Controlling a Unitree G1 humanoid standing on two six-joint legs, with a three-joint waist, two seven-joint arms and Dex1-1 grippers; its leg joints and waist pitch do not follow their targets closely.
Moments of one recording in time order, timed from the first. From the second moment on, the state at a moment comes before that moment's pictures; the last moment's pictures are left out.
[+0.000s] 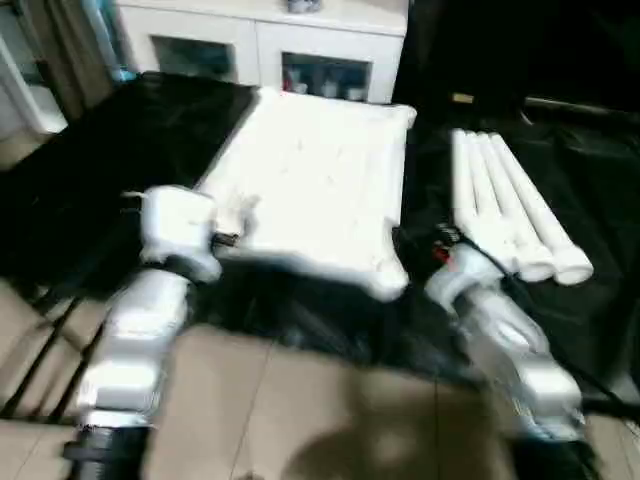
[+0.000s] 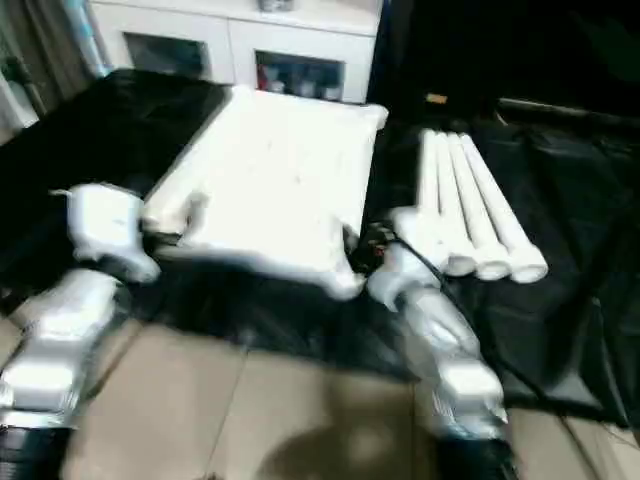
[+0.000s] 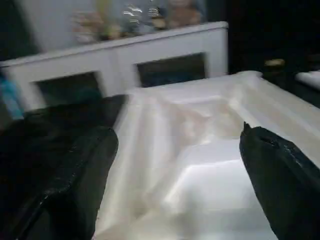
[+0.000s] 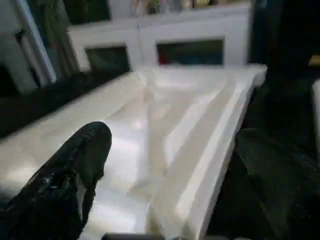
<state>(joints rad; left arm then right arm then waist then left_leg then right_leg) -0.22 0.26 0.05 -0.04 -0.06 0.17 -0.19 -0.23 -0.07 0.02 -0.08 0.26 0.32 0.18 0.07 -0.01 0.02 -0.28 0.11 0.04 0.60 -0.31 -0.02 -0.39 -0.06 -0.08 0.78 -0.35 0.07</state>
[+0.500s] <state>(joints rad) -0.24 0.23 0.04 0.02 -0.09 0.17 -0.23 -0.17 -0.09 0.03 -0.15 0.25 0.37 0.18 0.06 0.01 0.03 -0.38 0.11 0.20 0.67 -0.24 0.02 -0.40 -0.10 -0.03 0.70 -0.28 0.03</state>
